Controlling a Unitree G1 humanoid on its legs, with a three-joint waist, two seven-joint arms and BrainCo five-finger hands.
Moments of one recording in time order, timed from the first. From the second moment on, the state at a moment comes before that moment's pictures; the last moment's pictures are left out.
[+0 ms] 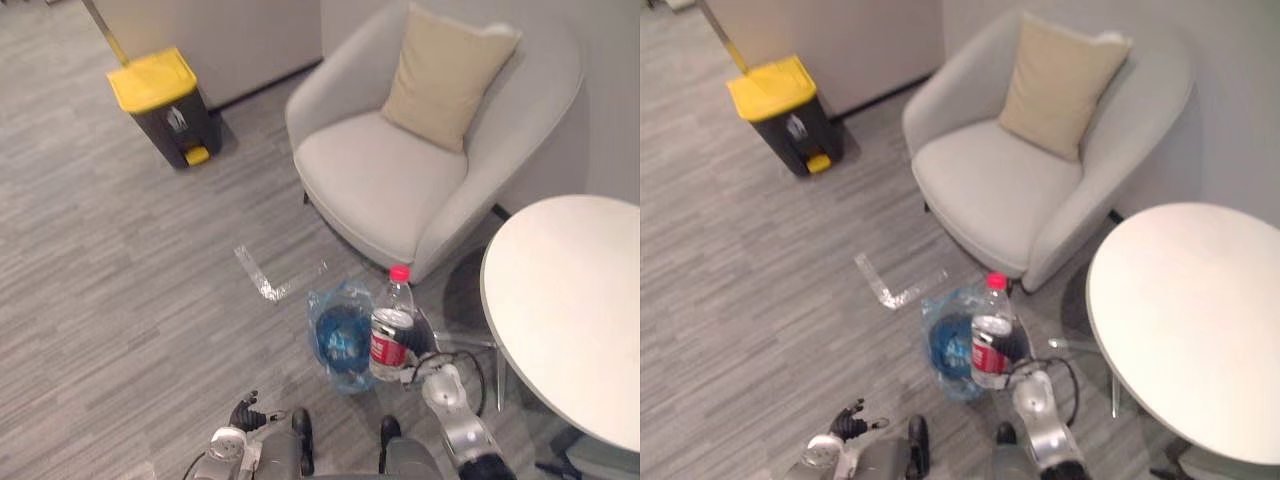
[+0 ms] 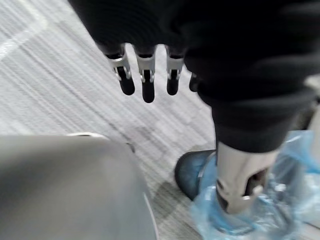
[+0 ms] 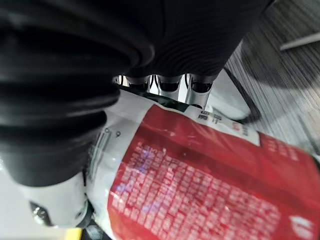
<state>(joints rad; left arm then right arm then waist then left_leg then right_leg) -0.10 0.15 -0.15 0.97 0.03 -0.08 0.11 -0.21 -0.21 0.21 0.41 -0.20 -0.11 -0.18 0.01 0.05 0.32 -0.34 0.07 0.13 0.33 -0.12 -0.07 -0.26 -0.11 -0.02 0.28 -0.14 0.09</state>
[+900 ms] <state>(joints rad) -0.42 0.10 0.02 0.66 -0.16 -0.12 0.20 -0.77 -0.28 0.20 0.53 -0.20 -0.06 -0.33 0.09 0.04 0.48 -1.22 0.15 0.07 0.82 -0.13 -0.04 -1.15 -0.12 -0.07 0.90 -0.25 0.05</state>
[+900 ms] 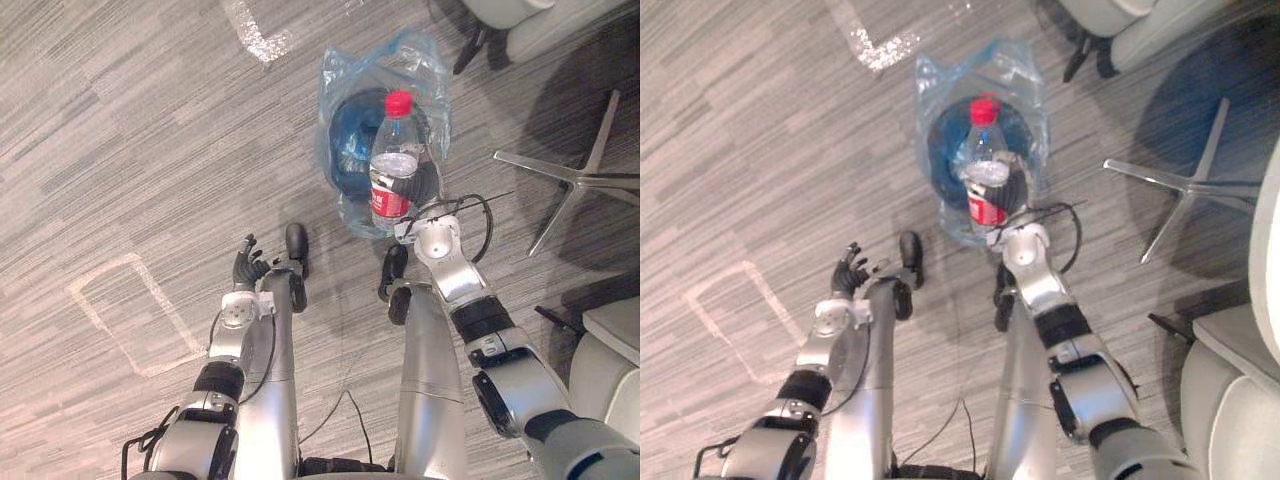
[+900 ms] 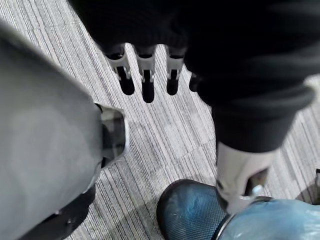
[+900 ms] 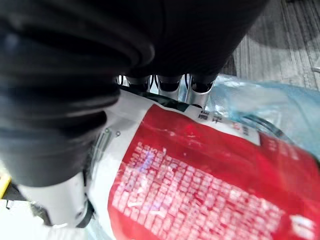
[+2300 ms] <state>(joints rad) -0.46 0.10 0.01 0.69 -0.18 -0.16 0.20 -0.89 -0.27 0.39 0.87 -0.48 -0.03 -0.29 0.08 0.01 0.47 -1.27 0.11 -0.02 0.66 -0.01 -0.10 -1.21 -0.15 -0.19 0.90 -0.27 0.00</state>
